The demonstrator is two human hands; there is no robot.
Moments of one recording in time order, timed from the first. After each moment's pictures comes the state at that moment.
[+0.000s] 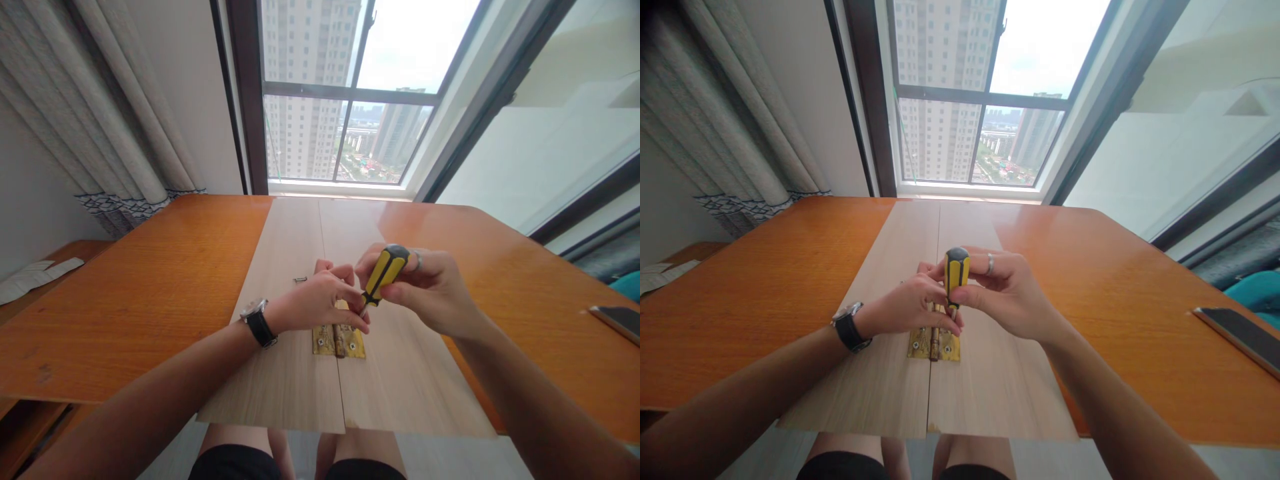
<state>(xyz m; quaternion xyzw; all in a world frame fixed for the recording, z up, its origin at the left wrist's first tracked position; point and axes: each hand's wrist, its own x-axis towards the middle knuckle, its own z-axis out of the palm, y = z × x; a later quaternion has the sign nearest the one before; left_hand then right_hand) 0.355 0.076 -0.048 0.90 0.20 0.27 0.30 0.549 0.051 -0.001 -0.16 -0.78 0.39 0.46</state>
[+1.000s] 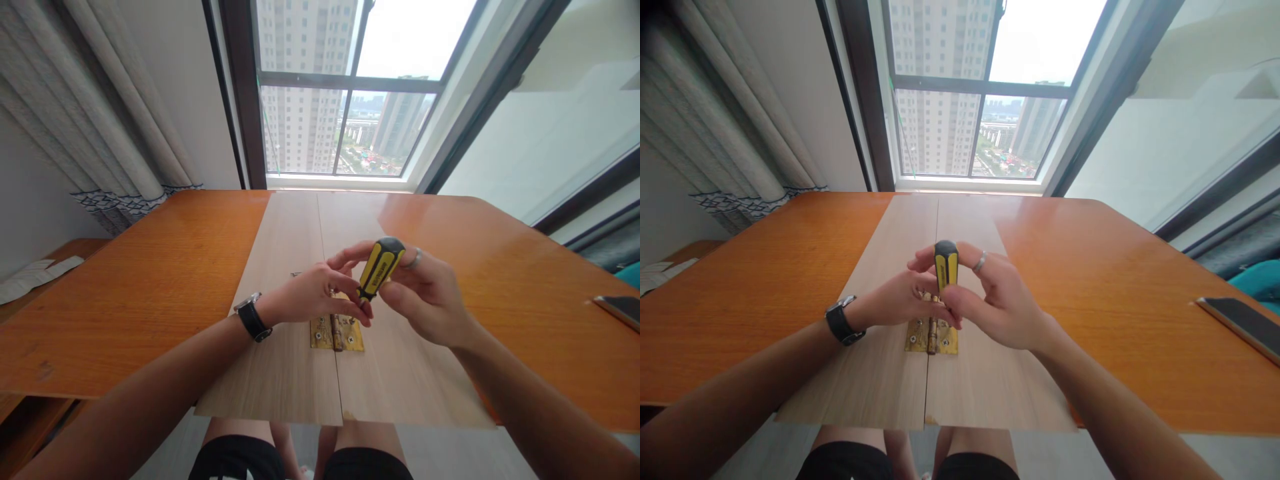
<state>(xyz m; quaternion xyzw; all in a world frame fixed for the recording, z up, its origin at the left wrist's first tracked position) 0.354 0.073 -0.043 0.82 0.15 0.30 0.47 0.545 0.041 -0.010 -0.20 -0.81 0.31 0.46</state>
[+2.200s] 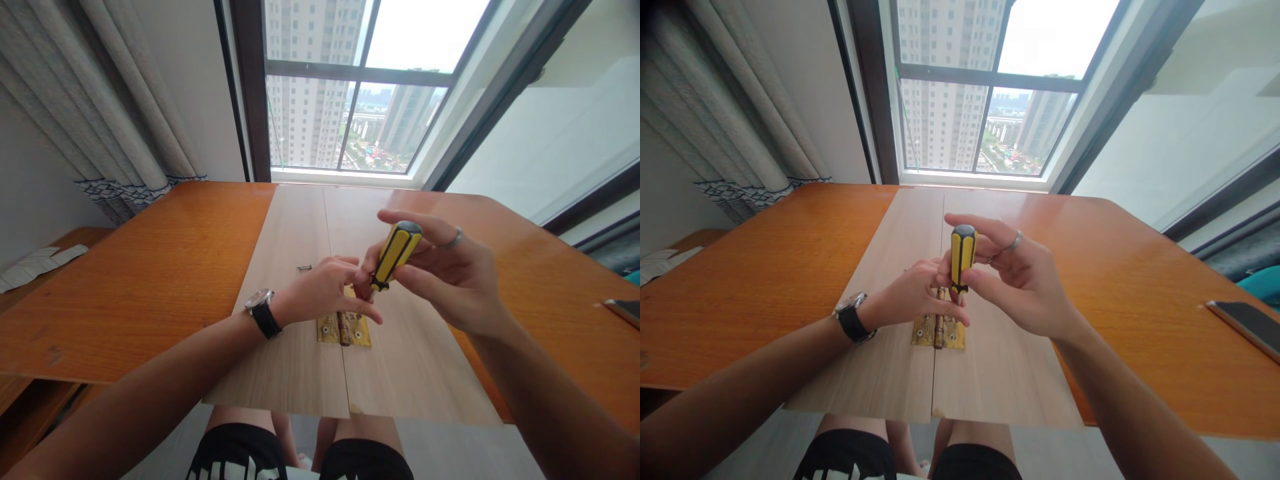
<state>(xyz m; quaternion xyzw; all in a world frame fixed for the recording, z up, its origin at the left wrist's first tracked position) 0.361 0.070 -0.050 0.85 0.19 0.35 0.35 0.548 0.040 -0.001 -0.21 -0.76 0.40 0.47</state>
